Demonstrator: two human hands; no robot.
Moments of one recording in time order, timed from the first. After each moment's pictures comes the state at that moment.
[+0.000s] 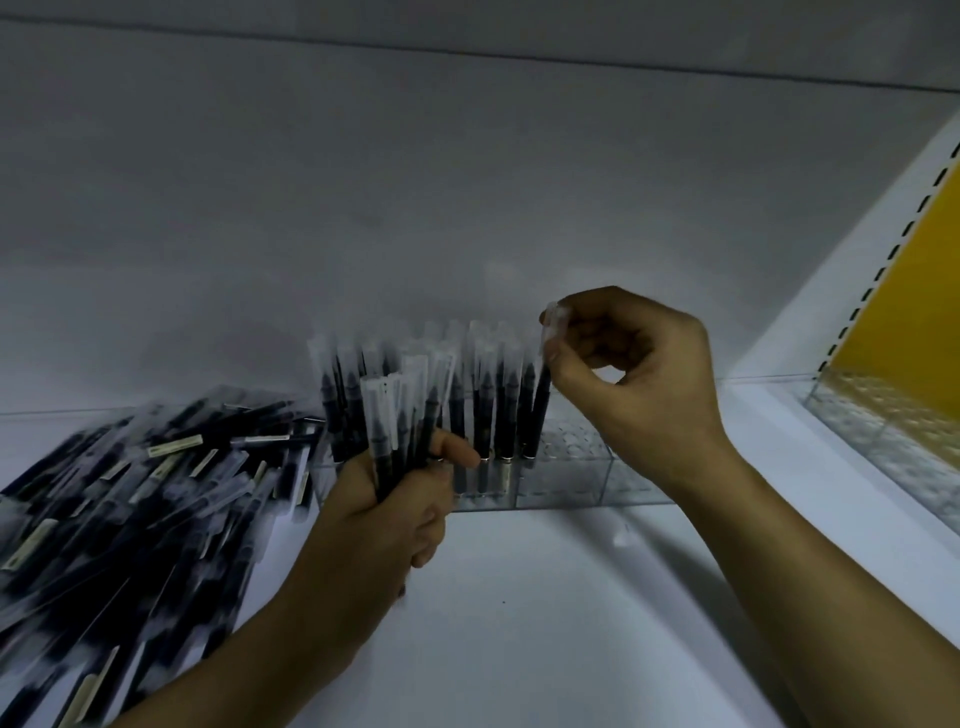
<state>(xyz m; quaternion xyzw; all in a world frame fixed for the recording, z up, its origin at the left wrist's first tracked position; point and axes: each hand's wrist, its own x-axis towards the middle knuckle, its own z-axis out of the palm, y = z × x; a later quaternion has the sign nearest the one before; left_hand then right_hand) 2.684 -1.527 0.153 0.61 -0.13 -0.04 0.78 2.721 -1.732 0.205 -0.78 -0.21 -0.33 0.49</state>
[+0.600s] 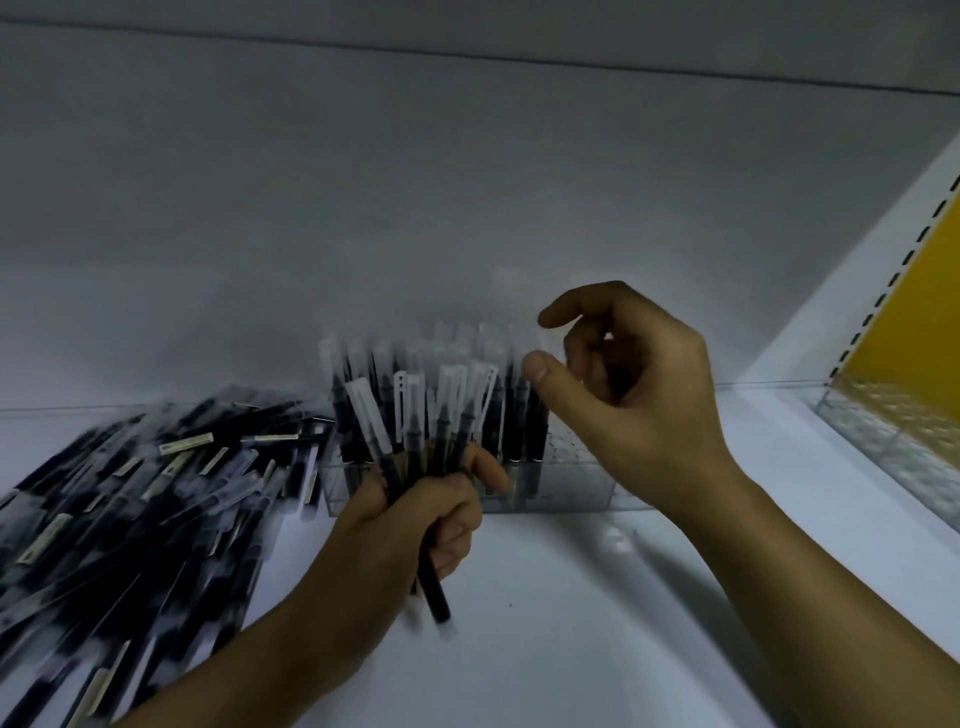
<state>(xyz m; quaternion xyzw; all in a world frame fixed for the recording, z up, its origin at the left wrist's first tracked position) 2.679 -1.525 0.159 0.58 -0.16 -0.13 0.78 2.710 -1.723 0.207 -0.80 -0.24 -0.33 0.45</state>
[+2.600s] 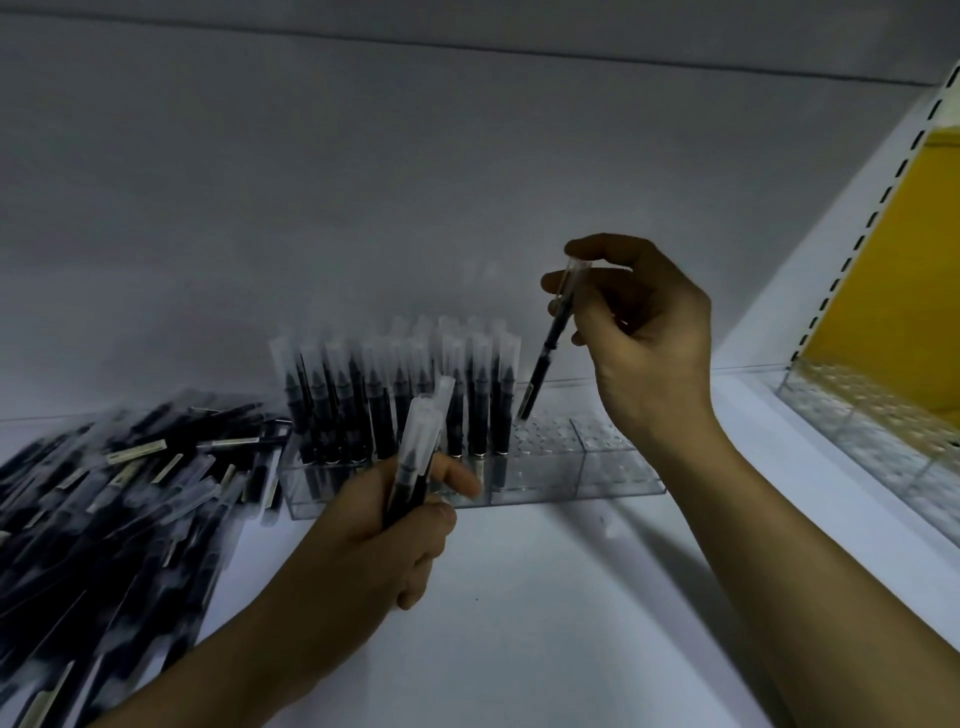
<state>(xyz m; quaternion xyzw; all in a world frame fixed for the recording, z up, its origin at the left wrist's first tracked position) 2.681 -1.529 0.148 0.69 -0.19 -0.10 0.69 2.729 -1.743 0.213 -0.72 -0.14 -0.36 0.57</state>
